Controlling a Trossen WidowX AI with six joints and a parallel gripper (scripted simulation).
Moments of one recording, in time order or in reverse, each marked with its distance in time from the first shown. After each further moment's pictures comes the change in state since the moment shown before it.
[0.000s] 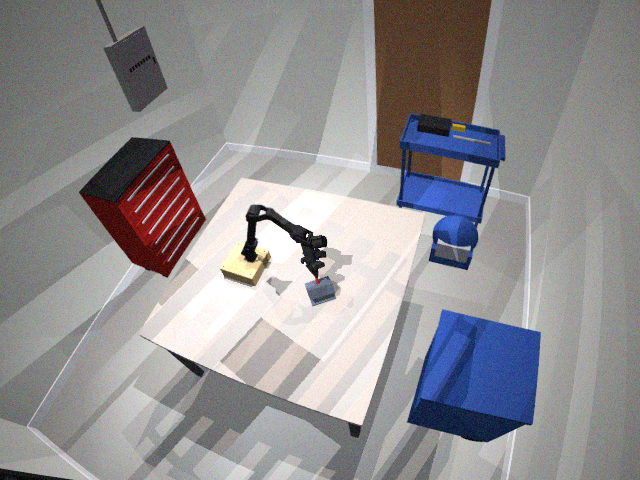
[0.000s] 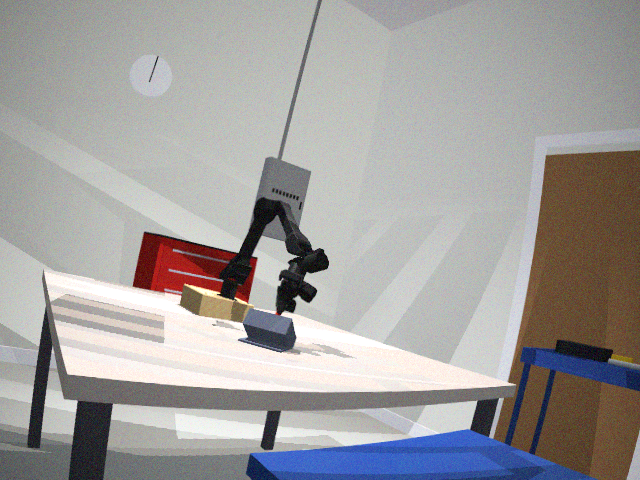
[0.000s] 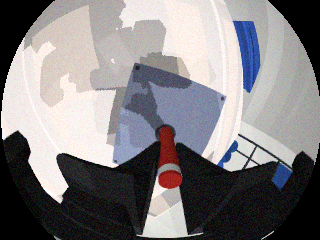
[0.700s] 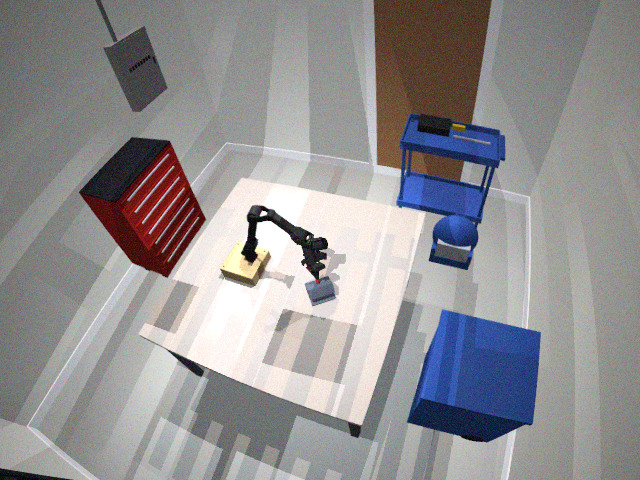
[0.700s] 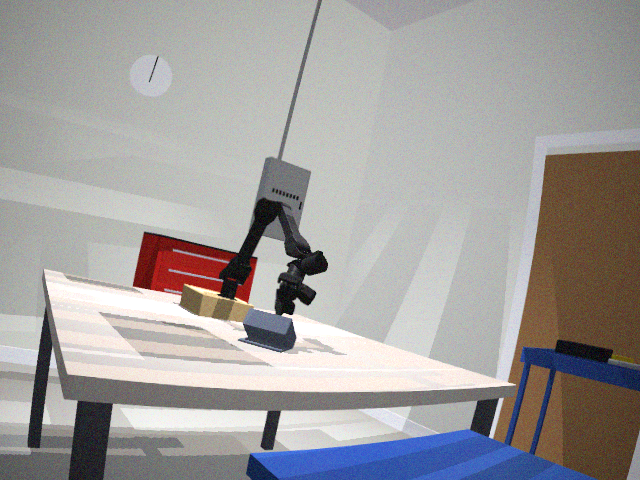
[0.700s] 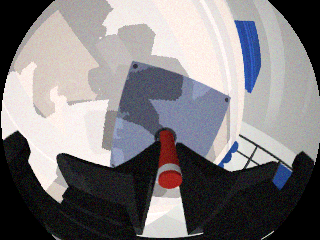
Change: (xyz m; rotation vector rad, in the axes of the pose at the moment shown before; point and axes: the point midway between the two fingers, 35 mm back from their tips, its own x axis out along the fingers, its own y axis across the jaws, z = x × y) arm 0.010 0.000 0.000 0.000 -0.001 0.001
